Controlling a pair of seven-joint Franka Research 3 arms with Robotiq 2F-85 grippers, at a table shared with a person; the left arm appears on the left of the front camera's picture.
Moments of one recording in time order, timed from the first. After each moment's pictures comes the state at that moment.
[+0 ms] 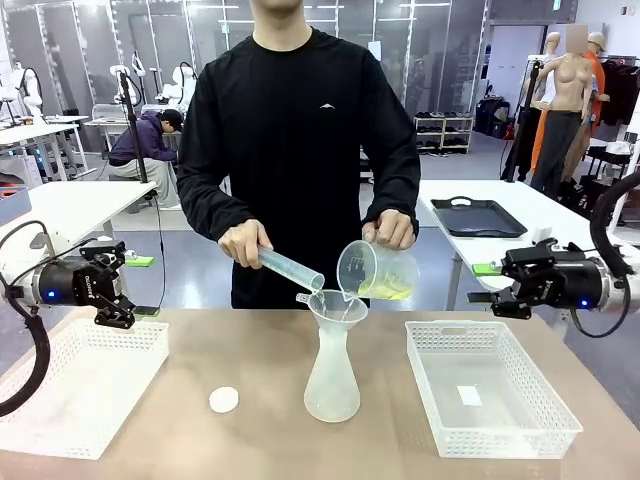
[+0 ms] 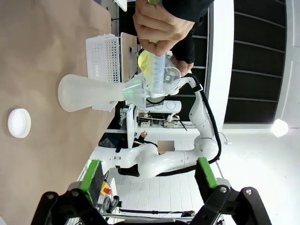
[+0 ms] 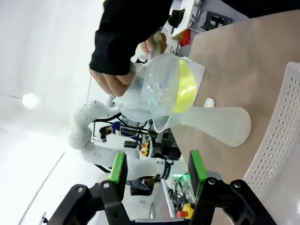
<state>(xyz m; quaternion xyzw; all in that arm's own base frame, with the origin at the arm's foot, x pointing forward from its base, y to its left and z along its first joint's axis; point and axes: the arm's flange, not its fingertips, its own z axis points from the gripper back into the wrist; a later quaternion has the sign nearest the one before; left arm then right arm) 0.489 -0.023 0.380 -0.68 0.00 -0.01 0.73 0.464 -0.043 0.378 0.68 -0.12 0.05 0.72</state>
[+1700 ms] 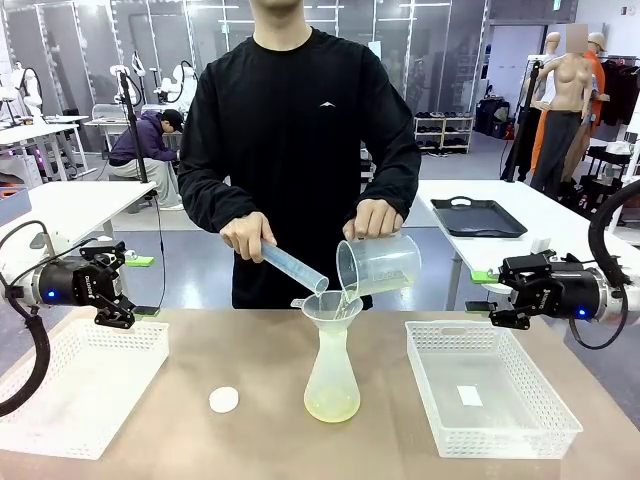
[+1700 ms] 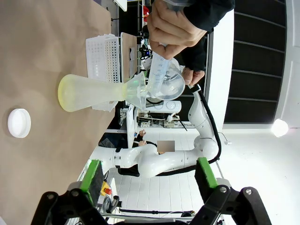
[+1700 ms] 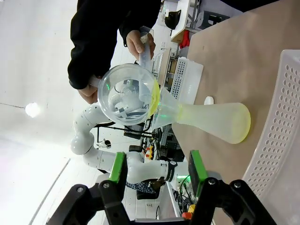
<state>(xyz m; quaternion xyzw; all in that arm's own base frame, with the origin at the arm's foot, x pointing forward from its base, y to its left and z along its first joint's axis) 0.489 -0.023 0.380 -0.68 0.00 -0.01 0.73 0.459 -0.040 0.367 0.68 -0.11 0.03 0.72</state>
